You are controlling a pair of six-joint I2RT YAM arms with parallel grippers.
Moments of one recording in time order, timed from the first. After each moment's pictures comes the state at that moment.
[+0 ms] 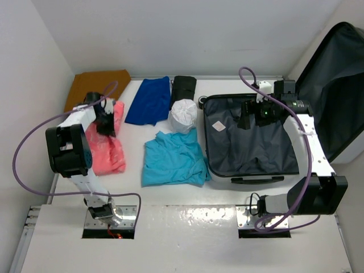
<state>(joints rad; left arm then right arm) 0.20 1.79 1.20 -0.67 0.13 0.13 -0.03 1.36 1.28 -0.87 -0.39 -0.20</state>
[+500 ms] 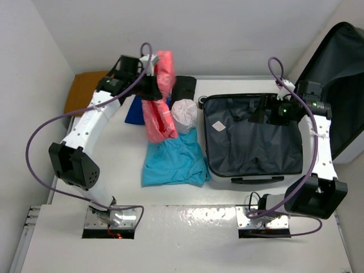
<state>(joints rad) -0.27 1.63 1.69 -0.71 0.34 -0.15 -0.25 1.35 1.31 -0.94 -0.56 -0.11</state>
